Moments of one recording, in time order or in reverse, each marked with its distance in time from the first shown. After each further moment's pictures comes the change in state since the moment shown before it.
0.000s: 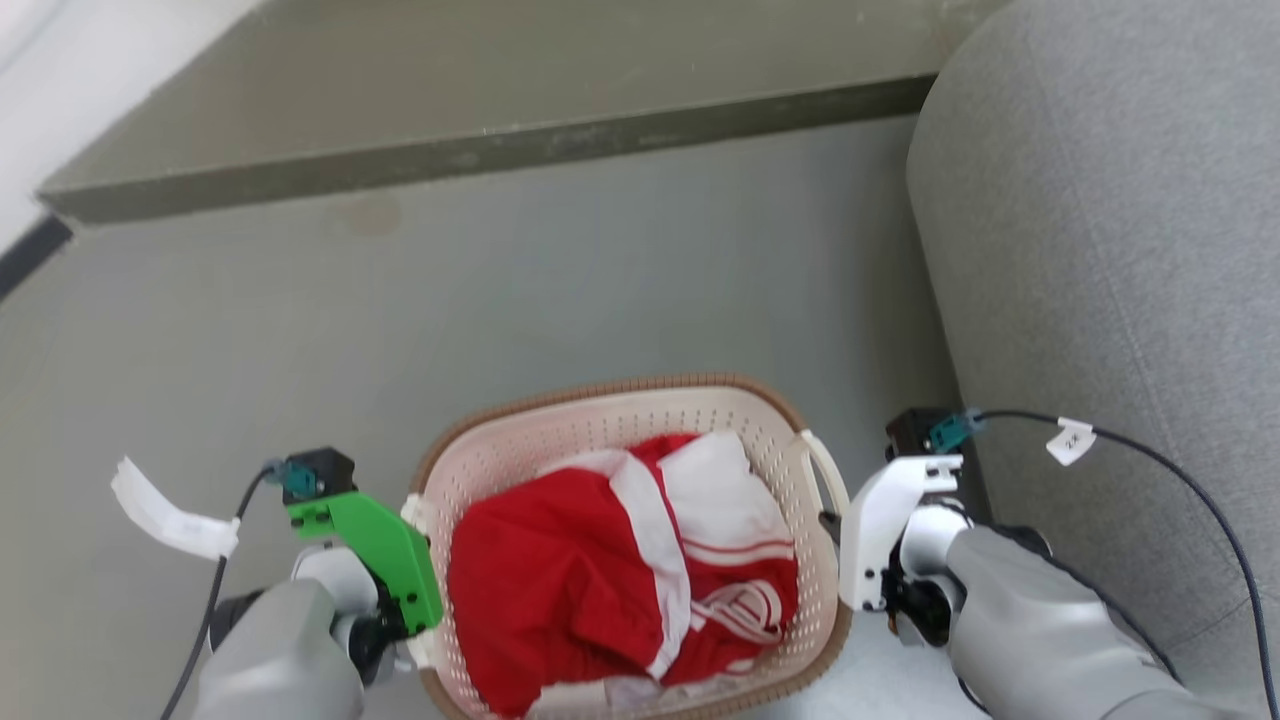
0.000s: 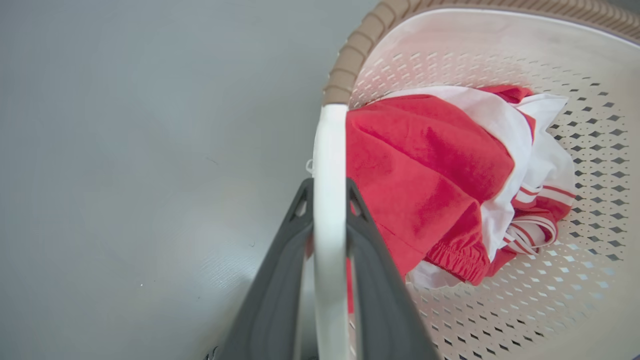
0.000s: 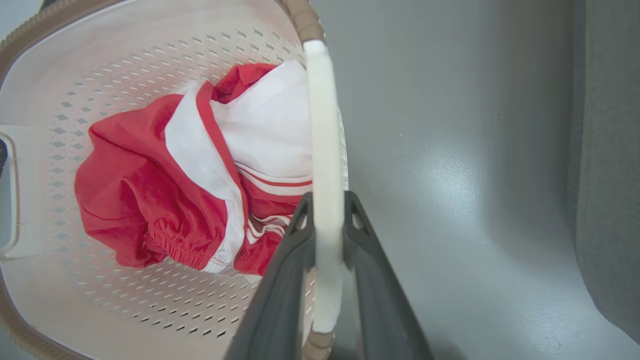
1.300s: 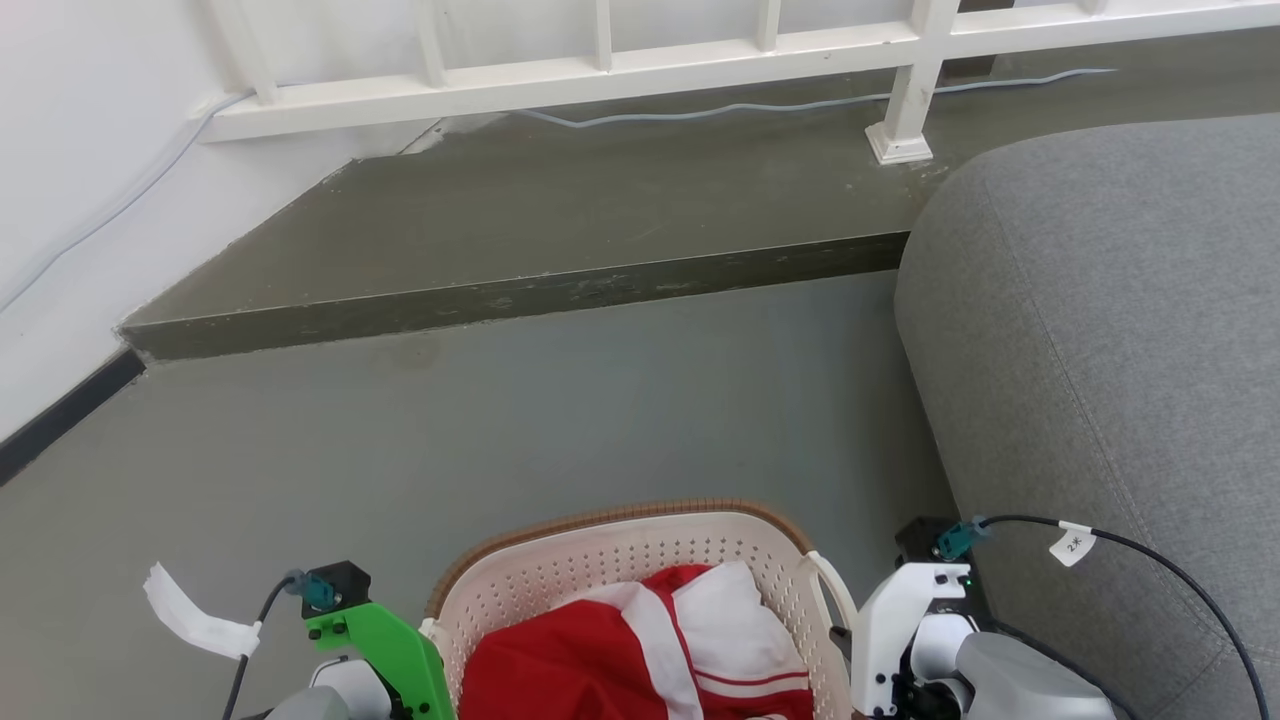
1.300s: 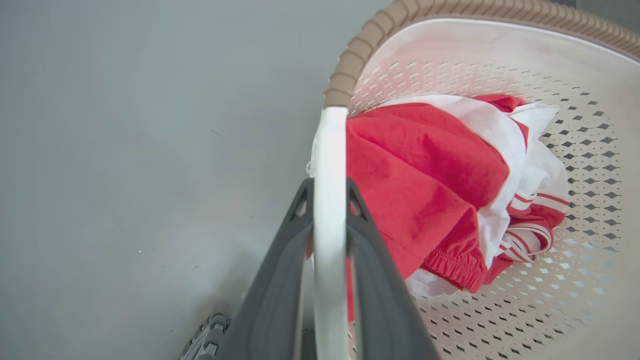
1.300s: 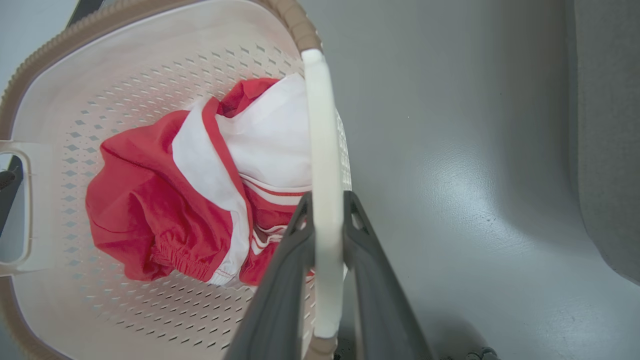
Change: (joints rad) left arm 0.158 -0.013 -0.018 0.023 -0.032 -0.001 0.012; right arm 0.151 0.011 0.024 0.032 0.061 0.018 0.000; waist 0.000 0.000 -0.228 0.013
